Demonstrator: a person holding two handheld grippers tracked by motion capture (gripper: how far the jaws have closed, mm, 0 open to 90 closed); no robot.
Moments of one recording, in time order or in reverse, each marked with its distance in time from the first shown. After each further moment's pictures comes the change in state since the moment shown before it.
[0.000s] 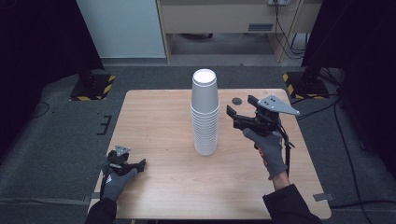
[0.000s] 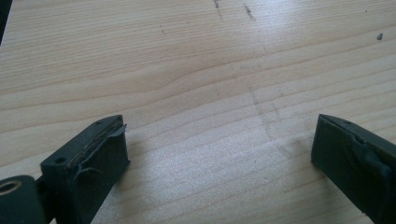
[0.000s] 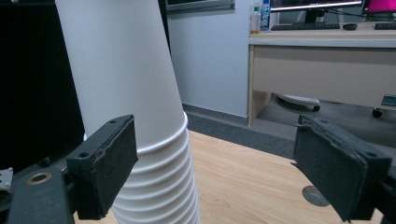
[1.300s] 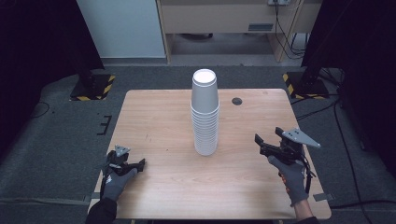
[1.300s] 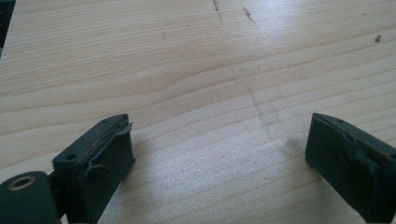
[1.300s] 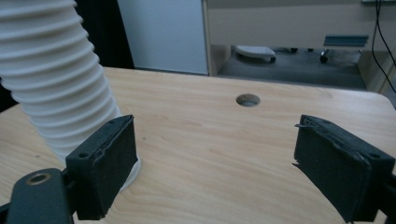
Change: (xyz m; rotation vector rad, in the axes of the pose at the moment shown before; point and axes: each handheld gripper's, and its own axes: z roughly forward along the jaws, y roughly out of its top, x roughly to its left) left arm 0.000 0.000 -0.001 -0.008 -0.002 0.004; right arm -0.061 -0.101 -0.056 0.130 -0.168 0.055
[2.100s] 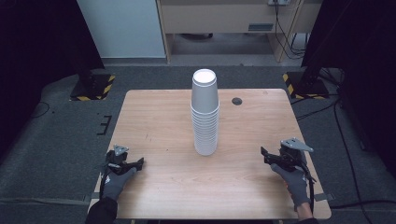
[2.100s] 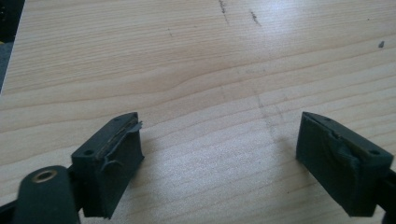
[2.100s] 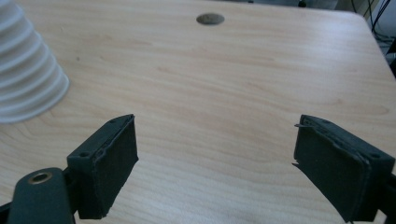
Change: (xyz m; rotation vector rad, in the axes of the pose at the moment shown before) left arm 0.001 0.001 -0.002 0.002 0.012 -0.016; right arm -0.037 -0.061 0.018 0.211 -0.110 -0.027
